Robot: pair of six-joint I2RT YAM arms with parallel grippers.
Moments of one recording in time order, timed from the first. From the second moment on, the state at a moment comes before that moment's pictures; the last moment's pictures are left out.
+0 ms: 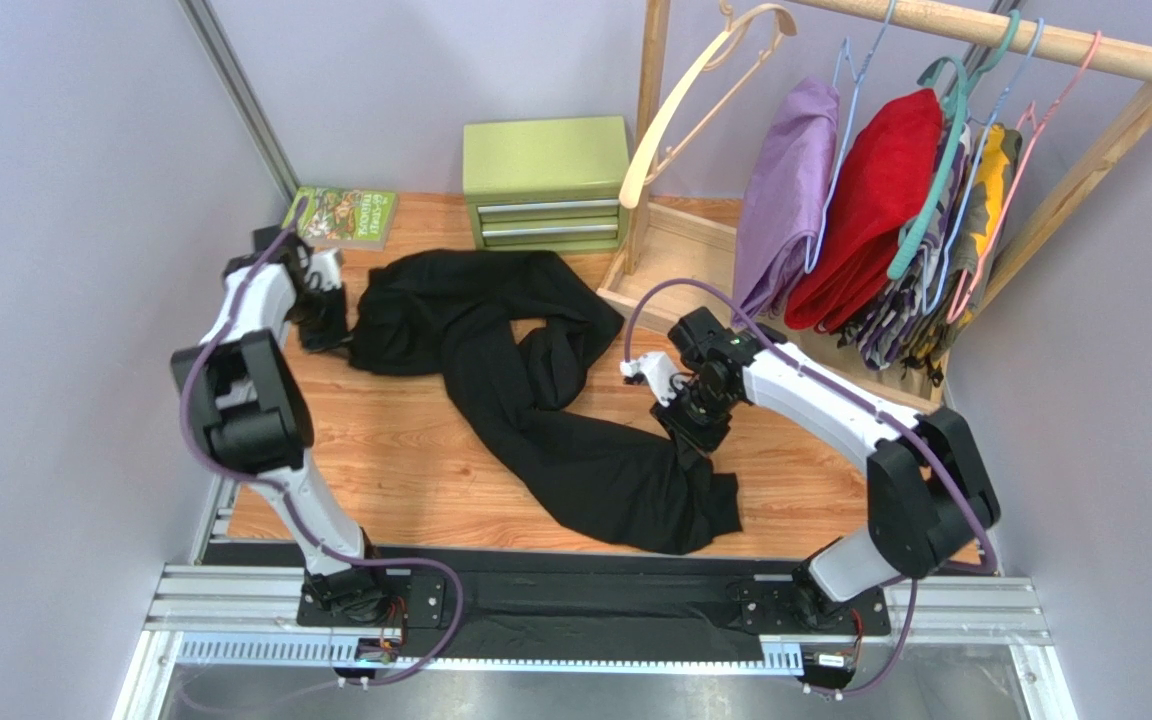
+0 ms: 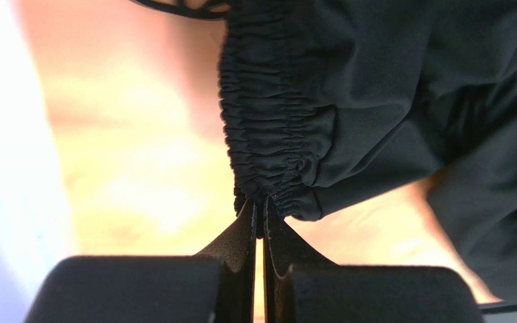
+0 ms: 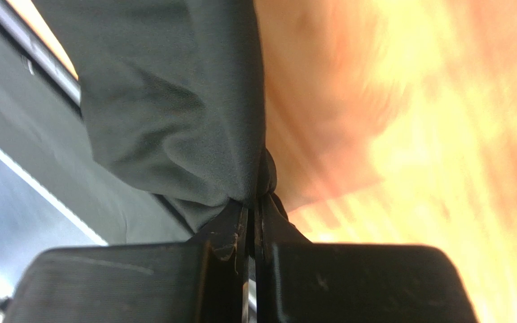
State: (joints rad) left arm 0.32 1.84 1.43 -0.89 0.25 0.15; right arm 0.56 1.51 1.04 -0.95 -0.33 -0.35
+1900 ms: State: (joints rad) left arm 0.58 1.68 1.45 -1.19 0.30 0.55; right arm 0.28 1.63 1.43 -1.02 -0.08 -0.47
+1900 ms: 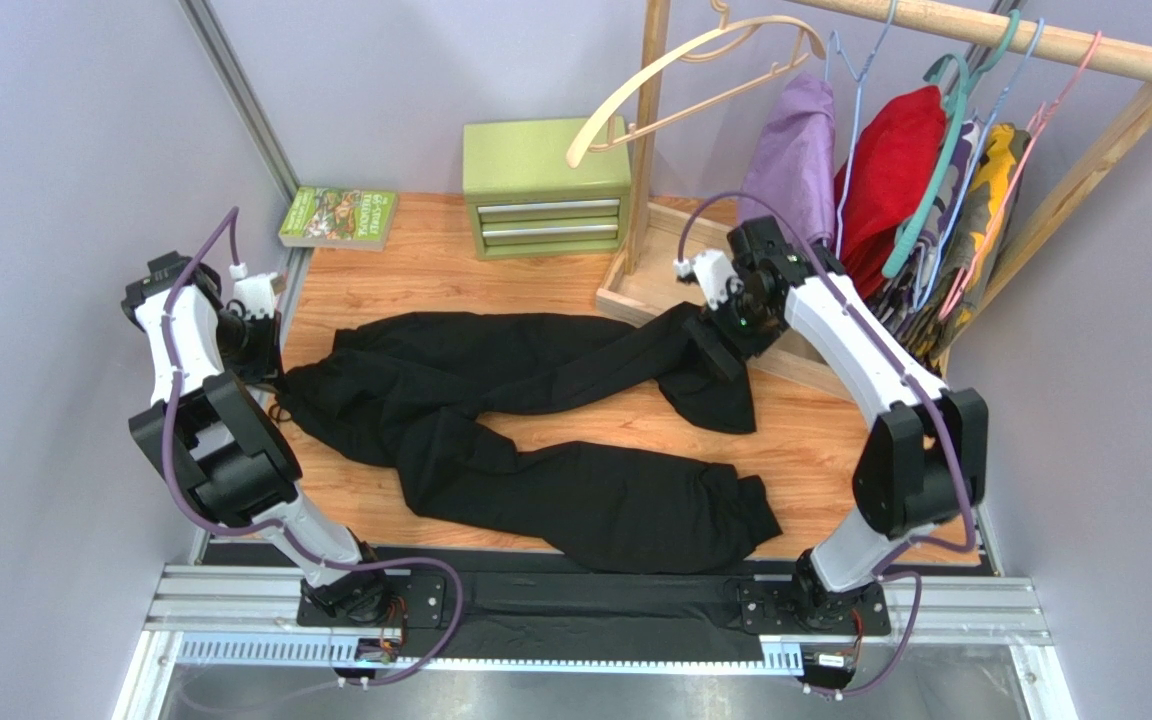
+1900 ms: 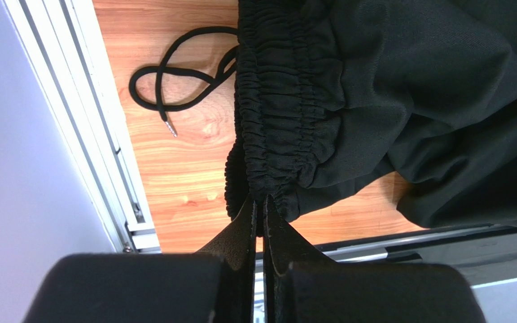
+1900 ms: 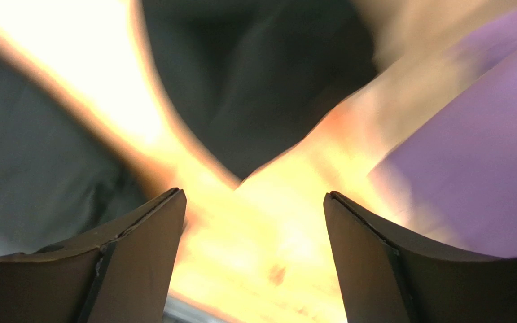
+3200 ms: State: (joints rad) left arm 0.46 1.91 1.81 -1.33 0.04 0.59; right arm 0.01 1.62 1.16 -1.11 0.05 -0.78
